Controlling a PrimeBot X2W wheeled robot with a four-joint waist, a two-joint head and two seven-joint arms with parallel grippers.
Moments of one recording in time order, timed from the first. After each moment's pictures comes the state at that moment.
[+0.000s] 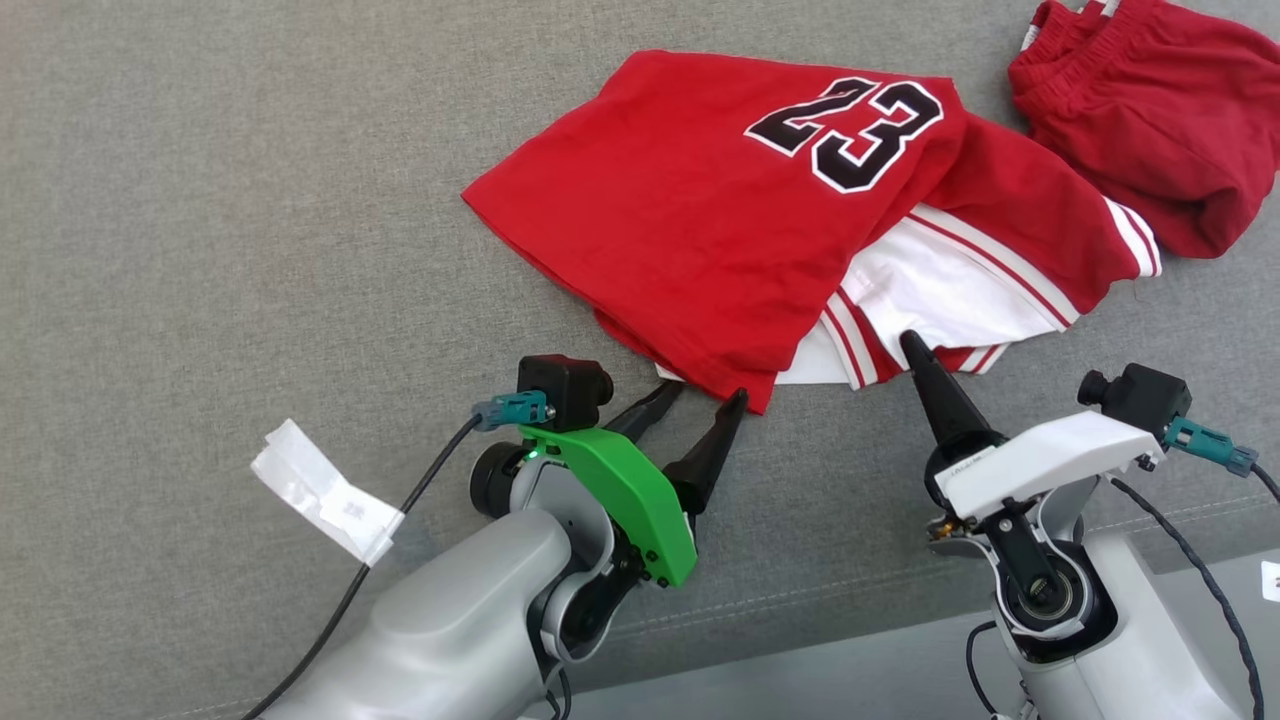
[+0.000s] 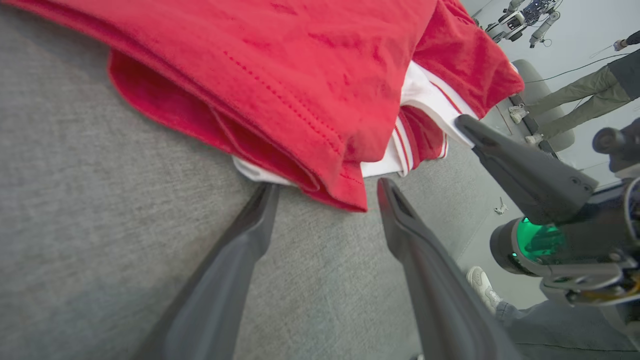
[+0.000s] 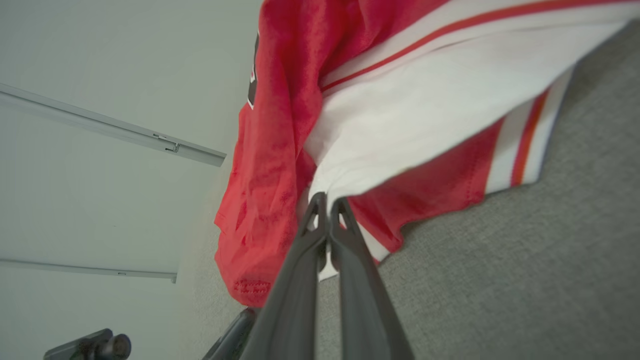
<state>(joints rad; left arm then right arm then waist) -0.67 0.07 -1.16 0.45 -1.23 0.04 -0.20 -0.14 -0.06 0.23 0.09 1.03 -0.03 0.04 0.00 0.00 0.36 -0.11</state>
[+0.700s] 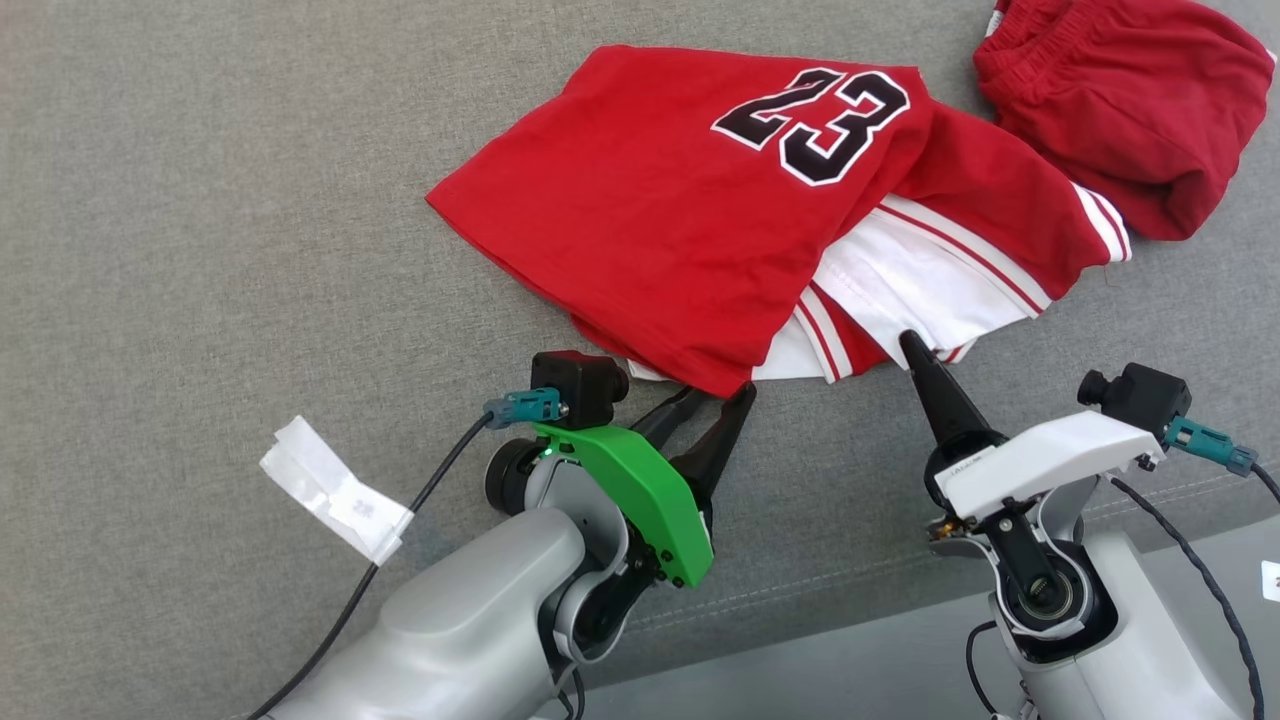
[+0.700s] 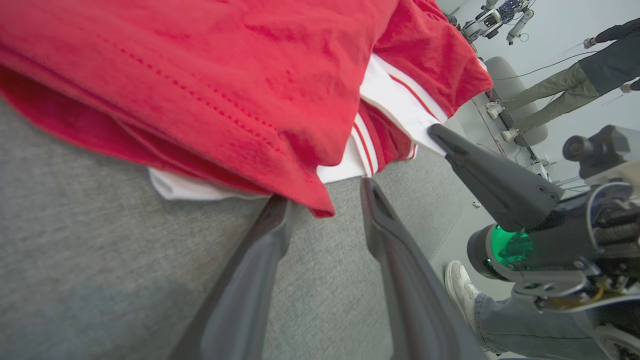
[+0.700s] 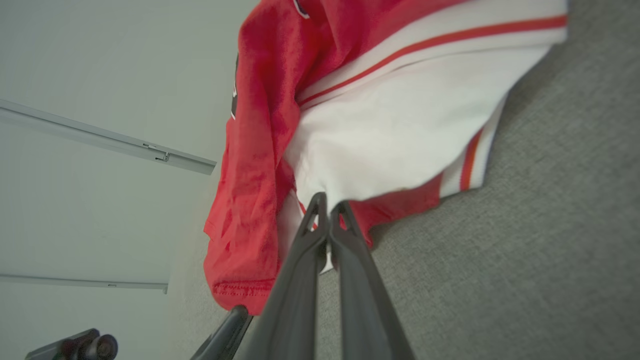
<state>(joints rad) -0.68 0.06 -1.16 0.40 -1.24 0.05 -0.20 -0.13 -0.06 0.23 0.09 1.03 -0.03 0.04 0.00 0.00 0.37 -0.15</state>
